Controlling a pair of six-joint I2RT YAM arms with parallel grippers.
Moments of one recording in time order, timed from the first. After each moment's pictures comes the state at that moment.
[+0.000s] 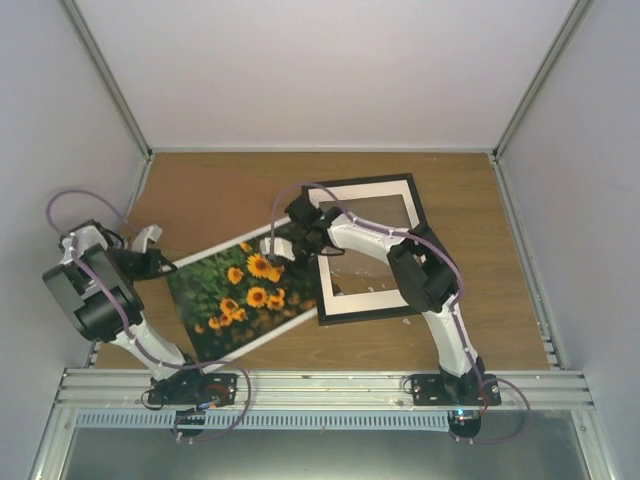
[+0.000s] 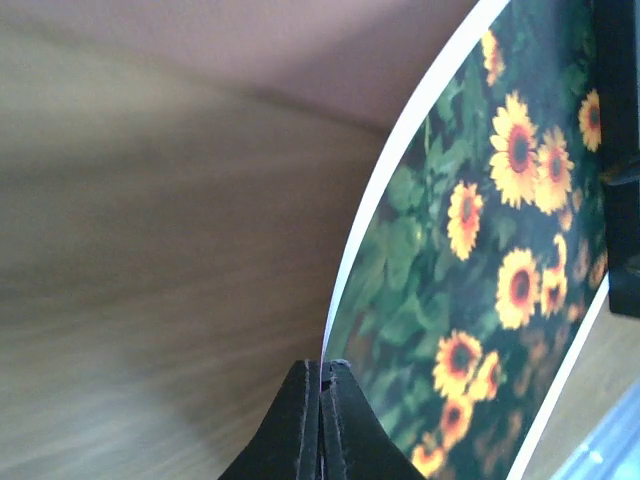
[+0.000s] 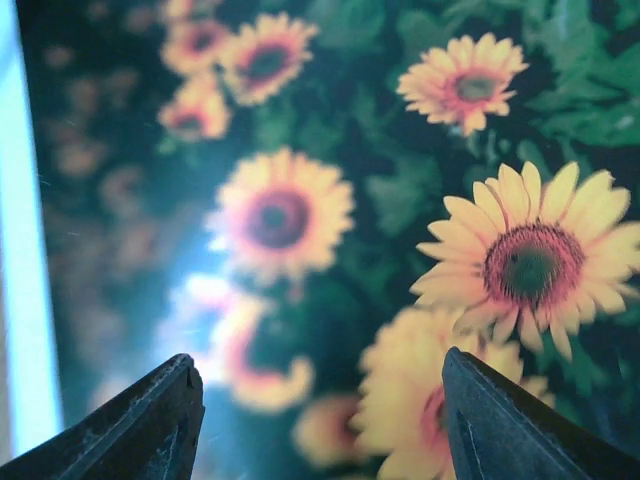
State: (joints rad) left arm 0.68 1.76 1.09 -1.13 0.68 0.80; right arm 0.80 2.18 1.60 -0.64 -0.66 -0.83
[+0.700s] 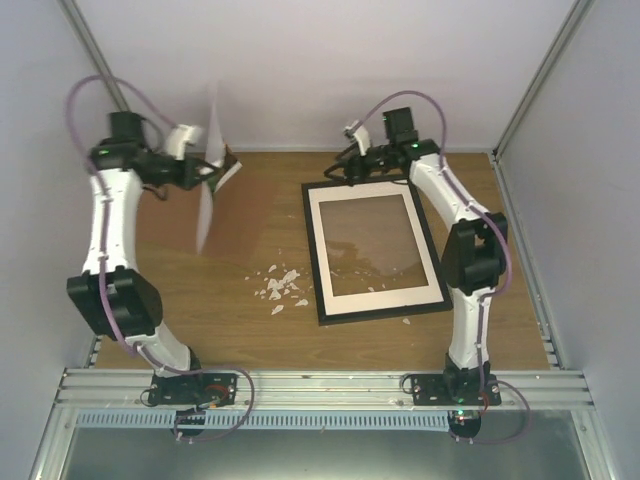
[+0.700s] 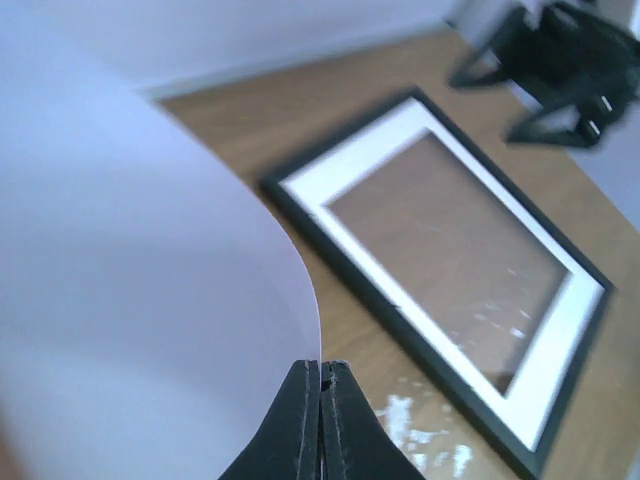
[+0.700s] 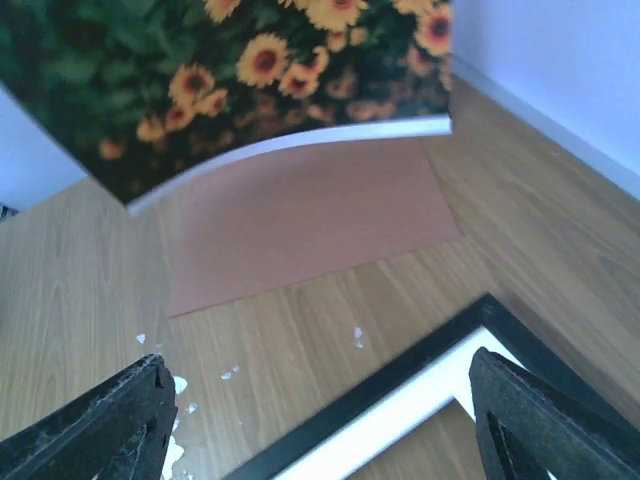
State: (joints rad) left arm 0.30 1.66 1.84 -1.16 0.84 0.44; right arm 0.33 2.12 1.98 -0.62 -0.86 -0.34
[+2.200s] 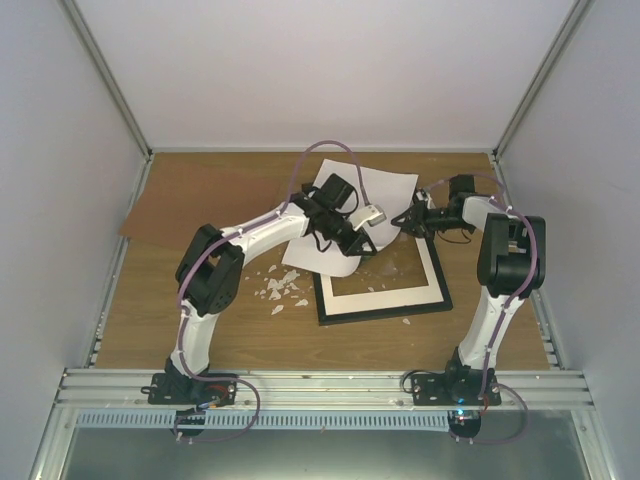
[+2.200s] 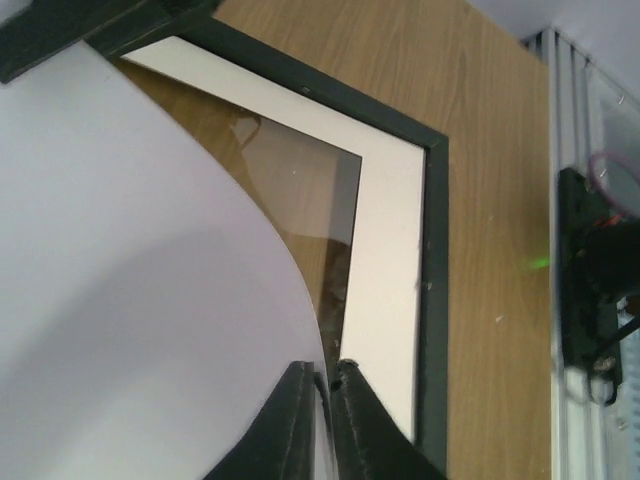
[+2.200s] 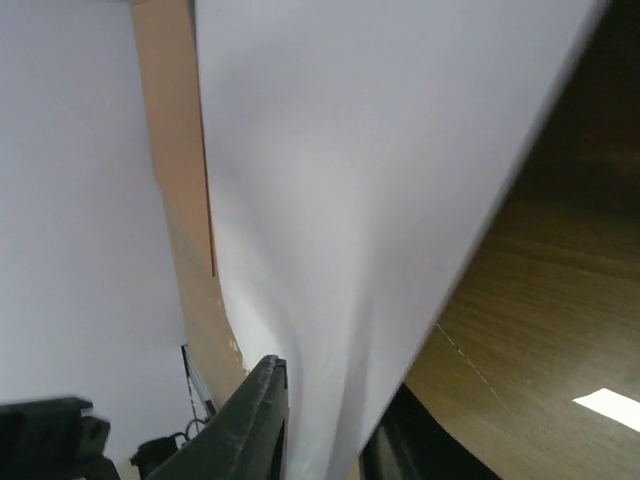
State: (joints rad) left arm -0.70 2.06 1.66 -0.58 0.71 0.16; right arm -0.09 2.01 1.31 -0.58 -1.04 0.25
